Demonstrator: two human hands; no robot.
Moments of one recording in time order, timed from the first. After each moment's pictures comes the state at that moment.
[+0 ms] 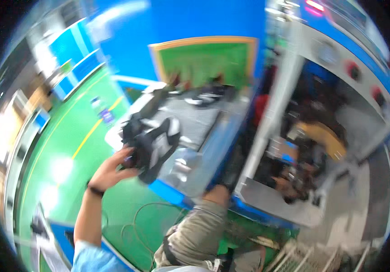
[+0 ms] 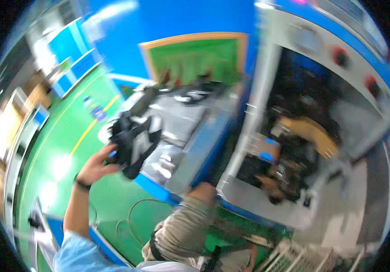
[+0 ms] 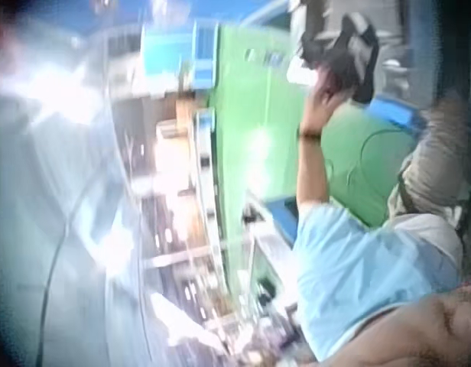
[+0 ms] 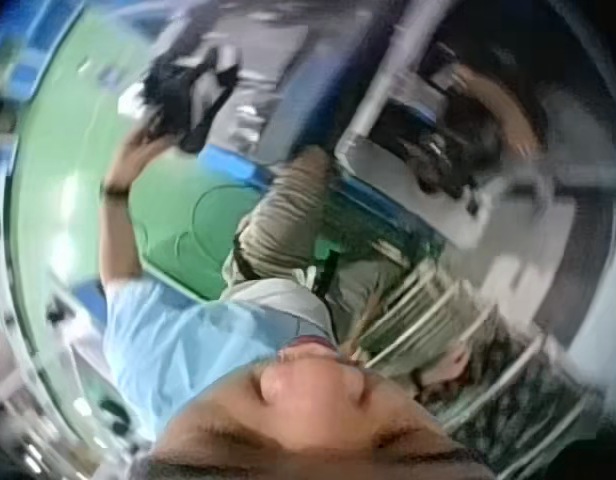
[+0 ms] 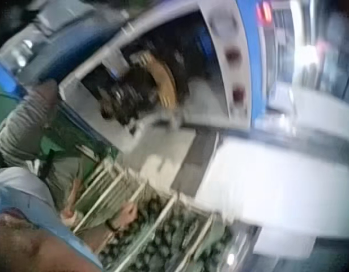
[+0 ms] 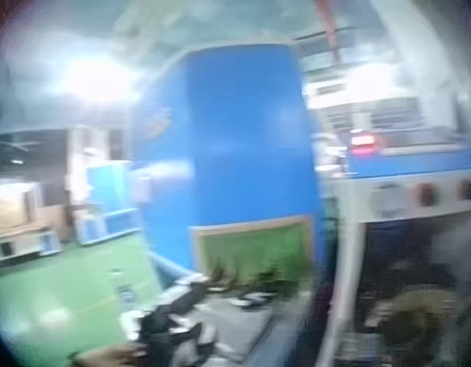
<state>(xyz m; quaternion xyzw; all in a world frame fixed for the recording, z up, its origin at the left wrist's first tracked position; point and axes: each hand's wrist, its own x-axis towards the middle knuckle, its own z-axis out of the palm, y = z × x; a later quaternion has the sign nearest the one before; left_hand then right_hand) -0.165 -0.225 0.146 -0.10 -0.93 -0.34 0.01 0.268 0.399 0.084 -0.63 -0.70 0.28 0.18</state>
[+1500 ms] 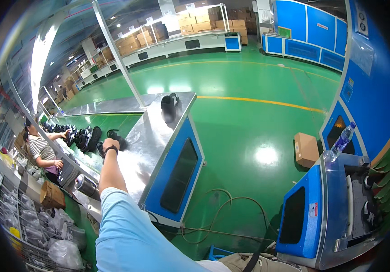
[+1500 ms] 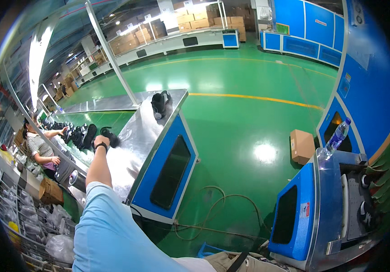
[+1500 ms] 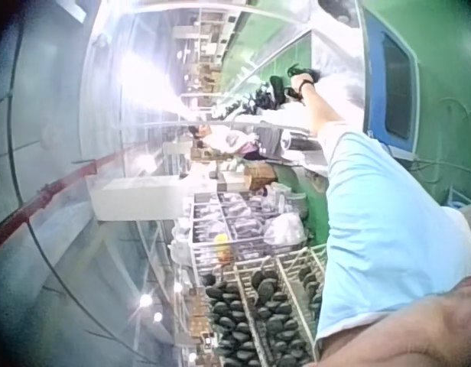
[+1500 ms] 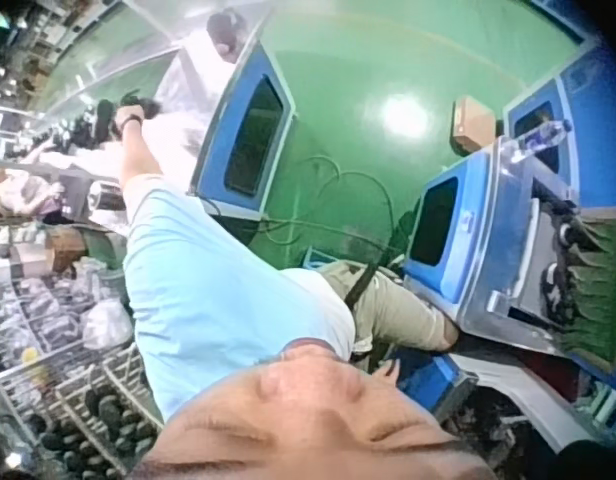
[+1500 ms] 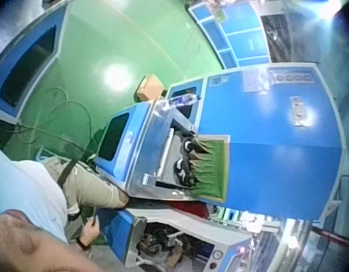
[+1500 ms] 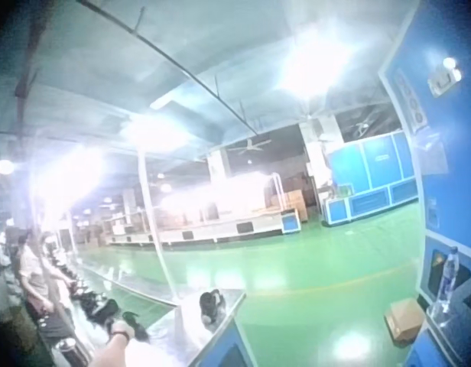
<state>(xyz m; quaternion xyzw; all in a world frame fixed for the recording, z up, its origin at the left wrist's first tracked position) 0.595 -0.658 0.109 0.87 -0.46 0.08 0.14 0.073 0.176 -0.019 0.05 -0.95 0.25 -0.16</state>
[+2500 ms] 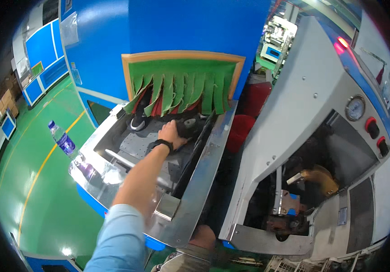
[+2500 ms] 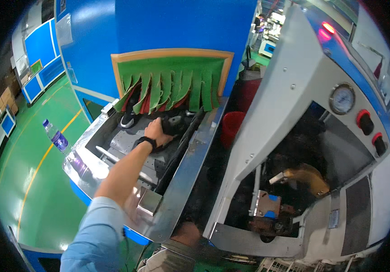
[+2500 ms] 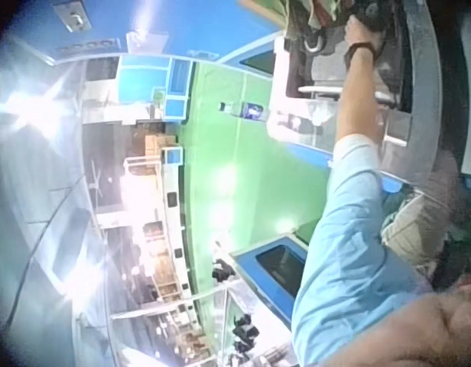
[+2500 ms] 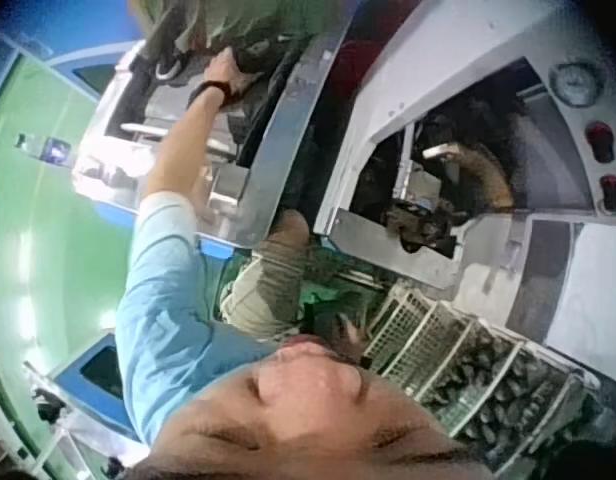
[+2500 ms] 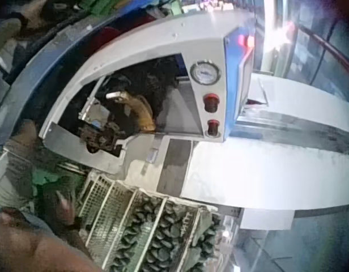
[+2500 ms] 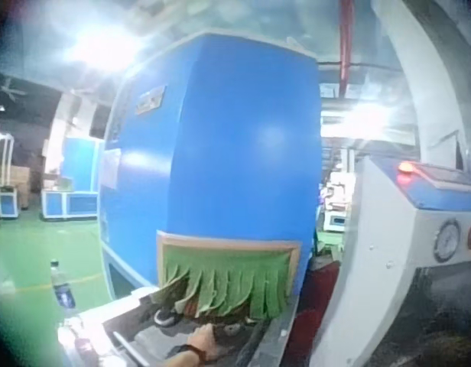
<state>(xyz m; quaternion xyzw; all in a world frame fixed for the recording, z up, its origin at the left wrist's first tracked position) -0.511 -0.049 0.006 -0.07 -0.96 -0.25 0.13 0.146 0.198 -0.050 -0.24 -0.91 0.32 -0.13</state>
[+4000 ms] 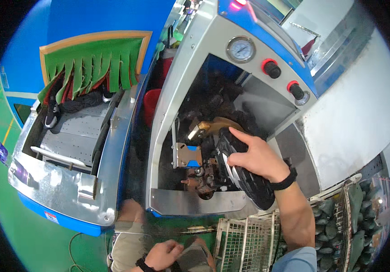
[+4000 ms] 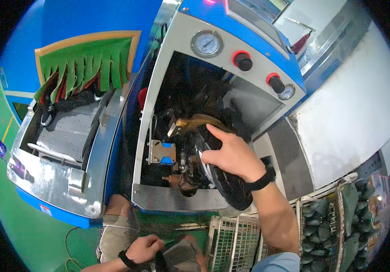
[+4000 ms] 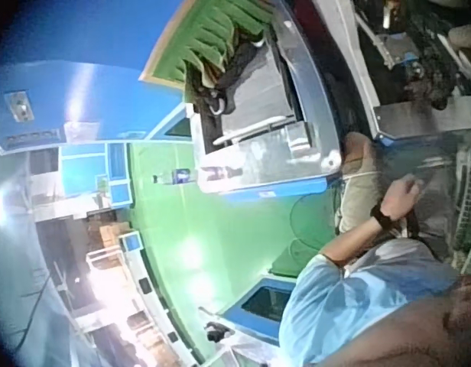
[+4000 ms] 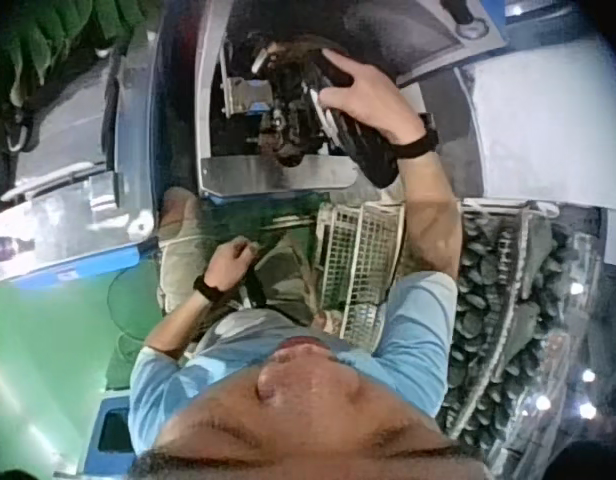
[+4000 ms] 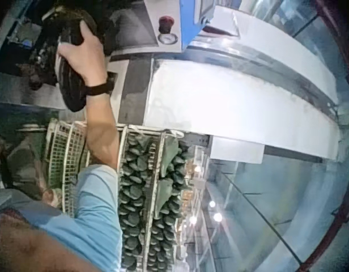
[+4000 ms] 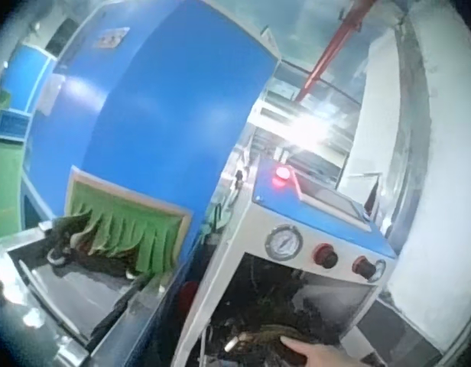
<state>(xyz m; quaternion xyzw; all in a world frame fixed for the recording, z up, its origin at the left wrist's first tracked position) -0.055 0.051 0.041 -0.20 -0.72 -0.48 -0.45 -0.137 0.346 0.263 -0.08 -0.98 0.17 0.03</state>
